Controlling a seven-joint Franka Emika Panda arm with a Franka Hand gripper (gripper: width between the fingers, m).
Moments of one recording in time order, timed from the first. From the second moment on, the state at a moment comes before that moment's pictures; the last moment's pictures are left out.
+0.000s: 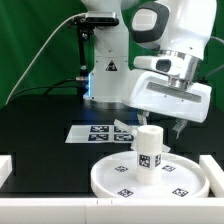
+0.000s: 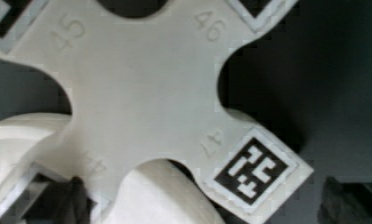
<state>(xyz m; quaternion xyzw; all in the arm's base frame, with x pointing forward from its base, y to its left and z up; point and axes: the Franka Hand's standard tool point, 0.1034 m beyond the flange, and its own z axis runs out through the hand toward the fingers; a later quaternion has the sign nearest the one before) 0.437 0.082 0.036 0.97 0.21 0.06 0.15</state>
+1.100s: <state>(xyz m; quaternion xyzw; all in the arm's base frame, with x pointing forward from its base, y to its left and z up) 0.428 0.056 0.037 0.98 0.11 0.05 0.18</state>
